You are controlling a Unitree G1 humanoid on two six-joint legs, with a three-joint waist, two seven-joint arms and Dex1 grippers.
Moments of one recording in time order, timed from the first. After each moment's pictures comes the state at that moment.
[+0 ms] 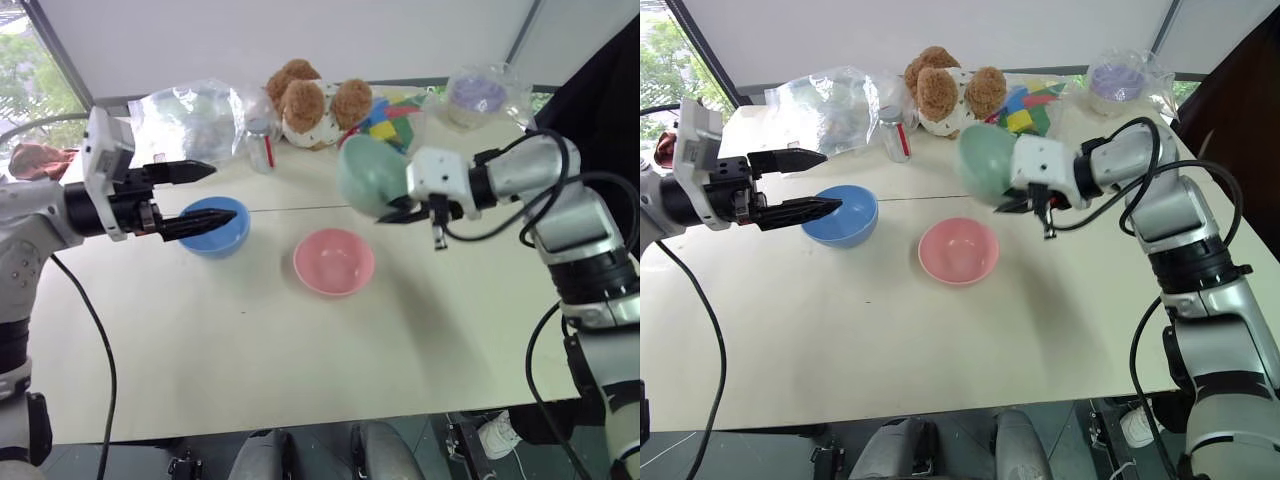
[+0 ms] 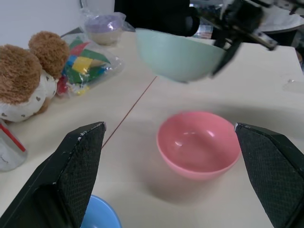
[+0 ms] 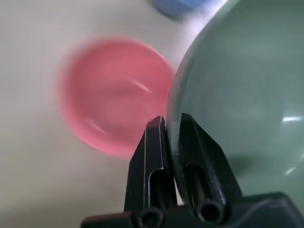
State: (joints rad) left arm -0.59 0.95 0.24 -0.14 -0.73 0.67 -1.10; right arm -0.93 -0.78 0.27 0.02 0.07 0.16 1.43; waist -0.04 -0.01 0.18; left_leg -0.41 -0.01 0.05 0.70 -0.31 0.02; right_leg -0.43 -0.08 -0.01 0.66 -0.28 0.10
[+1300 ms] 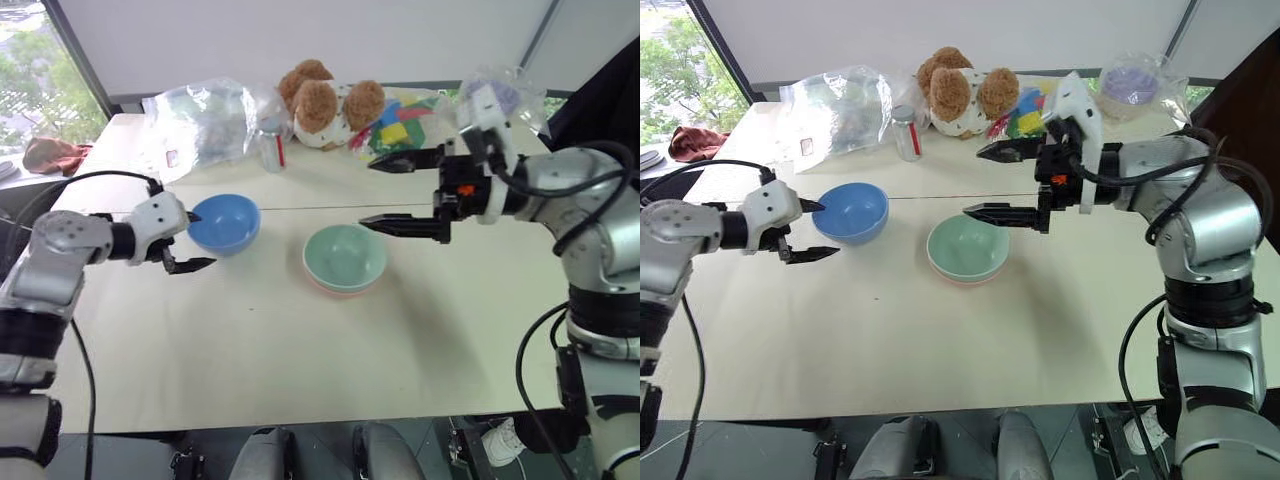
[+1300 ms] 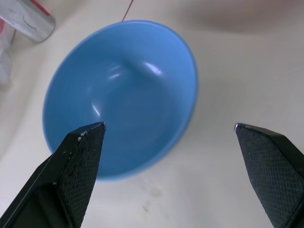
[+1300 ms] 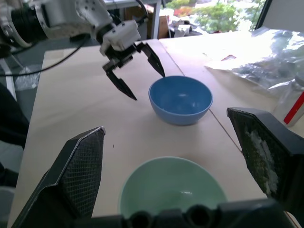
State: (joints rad) left arm -0.68 0.91 -0.12 0.40 -0.09 0.03 -1.13; right arm -0.84 -0.73 -0.09 -0.29 0.52 0.82 1.13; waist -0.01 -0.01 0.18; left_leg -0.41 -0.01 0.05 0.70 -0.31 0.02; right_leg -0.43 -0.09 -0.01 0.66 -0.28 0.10
